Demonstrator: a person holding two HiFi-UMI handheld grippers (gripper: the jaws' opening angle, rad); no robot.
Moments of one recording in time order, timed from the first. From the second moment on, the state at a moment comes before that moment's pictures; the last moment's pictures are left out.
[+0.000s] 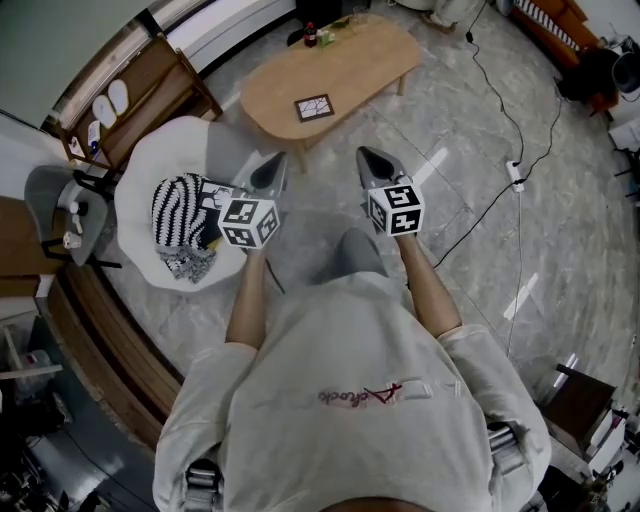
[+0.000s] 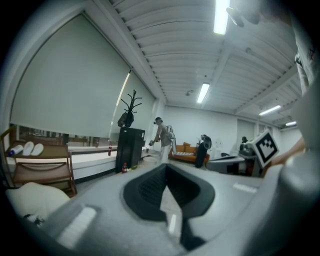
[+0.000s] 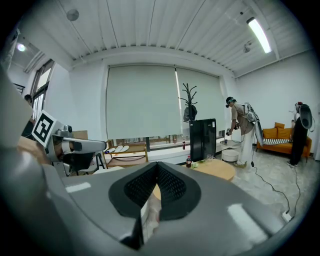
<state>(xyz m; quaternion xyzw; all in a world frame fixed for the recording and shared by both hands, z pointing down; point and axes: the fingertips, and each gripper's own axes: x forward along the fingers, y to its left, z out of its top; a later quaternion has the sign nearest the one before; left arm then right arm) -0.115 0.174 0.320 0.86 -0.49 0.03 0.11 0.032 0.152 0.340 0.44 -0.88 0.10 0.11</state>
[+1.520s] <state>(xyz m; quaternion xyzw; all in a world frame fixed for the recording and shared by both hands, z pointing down) -0.123 0.025 0.336 0.85 -0.51 0.04 0.12 0.033 0.001 0.365 0.43 -0.89 0.12 0.11</state>
